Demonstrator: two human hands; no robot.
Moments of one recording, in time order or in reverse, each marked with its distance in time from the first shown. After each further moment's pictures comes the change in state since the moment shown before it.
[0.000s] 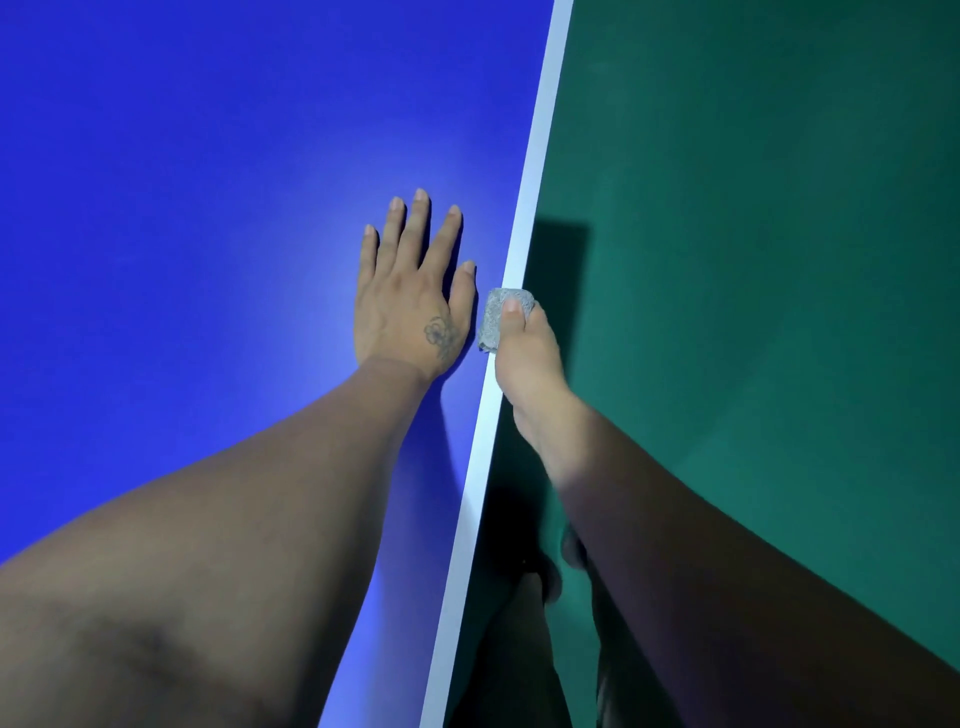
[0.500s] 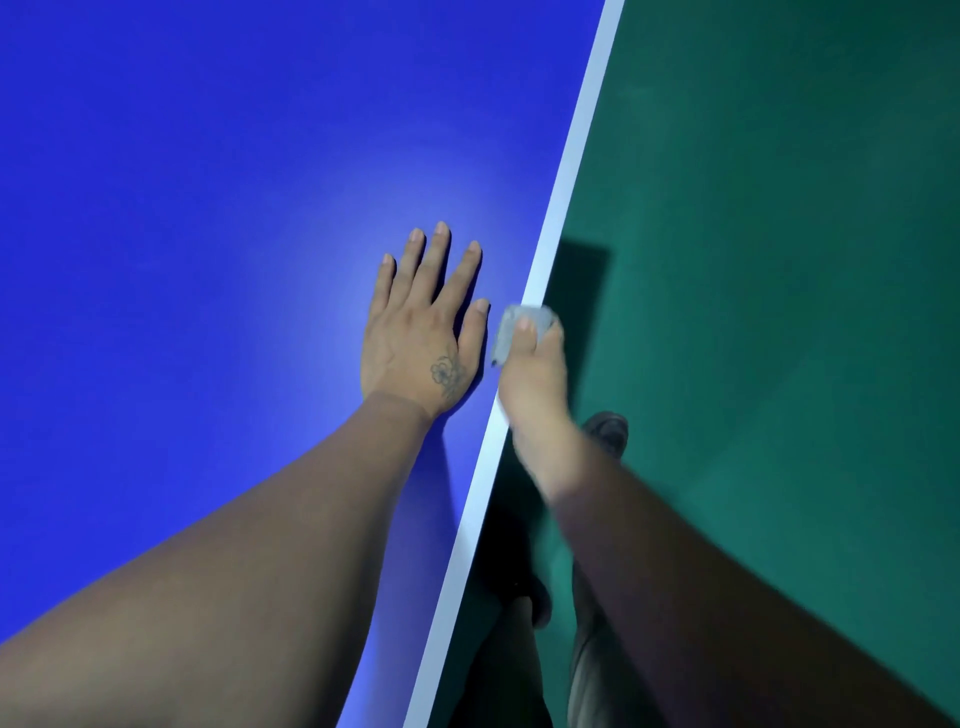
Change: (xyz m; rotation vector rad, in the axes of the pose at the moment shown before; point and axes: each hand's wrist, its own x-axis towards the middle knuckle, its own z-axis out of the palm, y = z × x) left_hand 0.001 -0.001 0.003 -0.010 0.011 0.002; right_hand 0.020 -0.012 0.014 0.044 0.046 -0.061
